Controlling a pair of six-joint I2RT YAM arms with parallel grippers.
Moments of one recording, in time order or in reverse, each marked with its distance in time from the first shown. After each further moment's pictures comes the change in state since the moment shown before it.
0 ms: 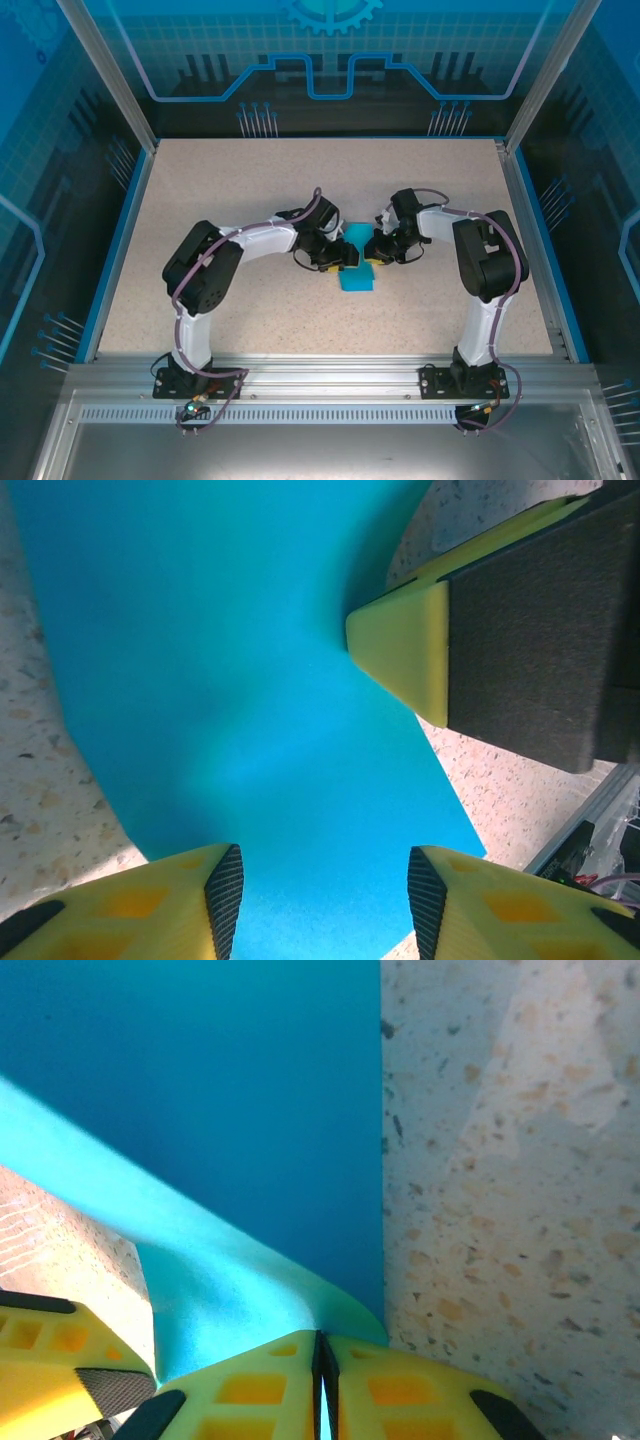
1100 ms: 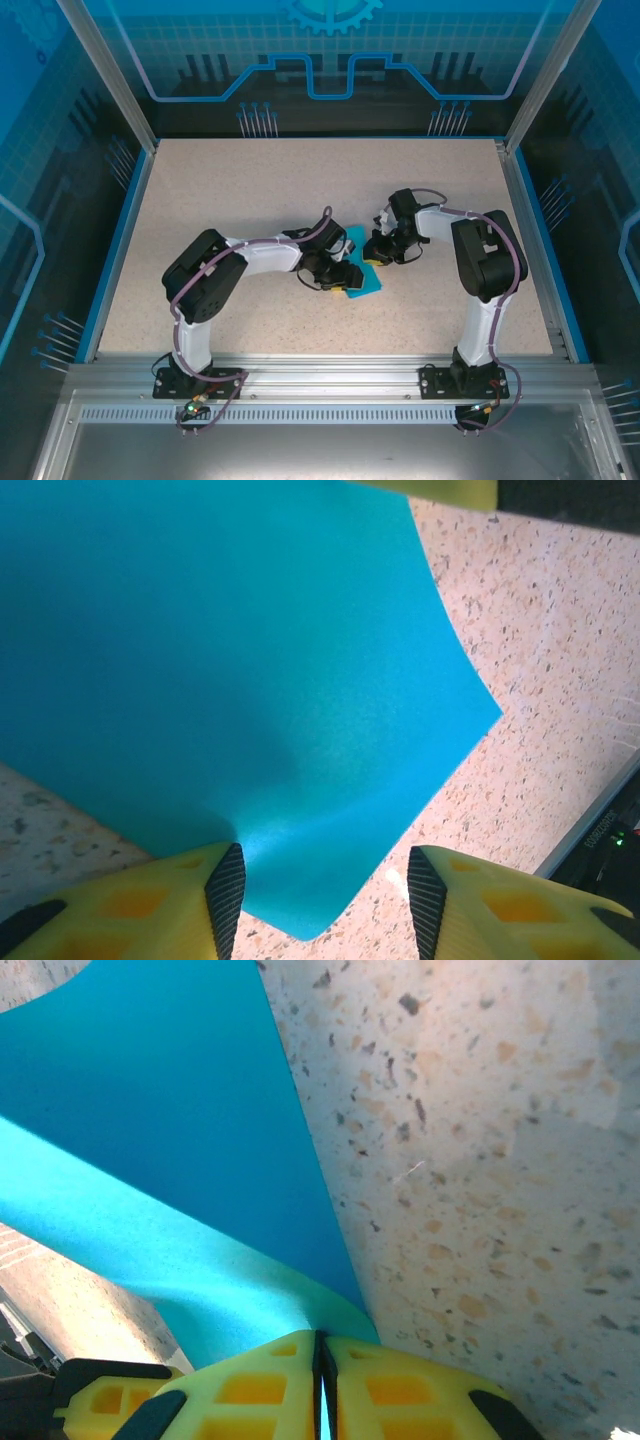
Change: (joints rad) left arm -0.103 -0.045 -0.139 0.092 -0.025 0.002; right arm 0.011 0.006 0.011 -0.020 0.003 0.000
